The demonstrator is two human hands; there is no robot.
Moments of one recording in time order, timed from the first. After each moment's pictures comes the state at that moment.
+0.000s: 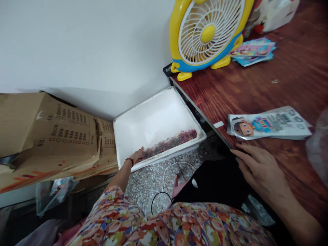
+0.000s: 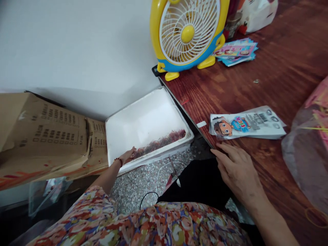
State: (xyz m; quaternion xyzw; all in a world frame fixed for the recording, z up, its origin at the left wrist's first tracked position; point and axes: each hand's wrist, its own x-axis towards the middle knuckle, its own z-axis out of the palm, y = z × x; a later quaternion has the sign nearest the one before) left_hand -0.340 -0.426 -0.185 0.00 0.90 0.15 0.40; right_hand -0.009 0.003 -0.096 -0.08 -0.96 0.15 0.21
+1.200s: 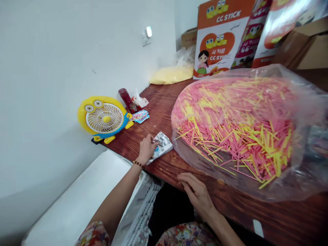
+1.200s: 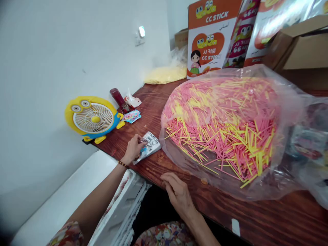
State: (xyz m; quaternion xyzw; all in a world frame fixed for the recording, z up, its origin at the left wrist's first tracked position) left_hand -0.186 0.043 -0.029 0.54 0.80 0.24 0.10; right_hand 0.082 -0.038 -0.074 -0.30 -0.76 0.38 0.43
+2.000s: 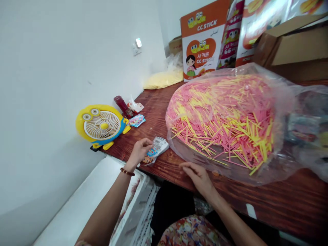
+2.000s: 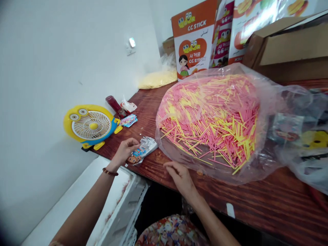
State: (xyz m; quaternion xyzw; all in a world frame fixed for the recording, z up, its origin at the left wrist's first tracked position) left_hand -0.182 0.016 0.013 0.56 0.71 0.34 0.25; right_hand 0.093 -0.017 -0.056 -0.38 -0.63 0.54 0.41
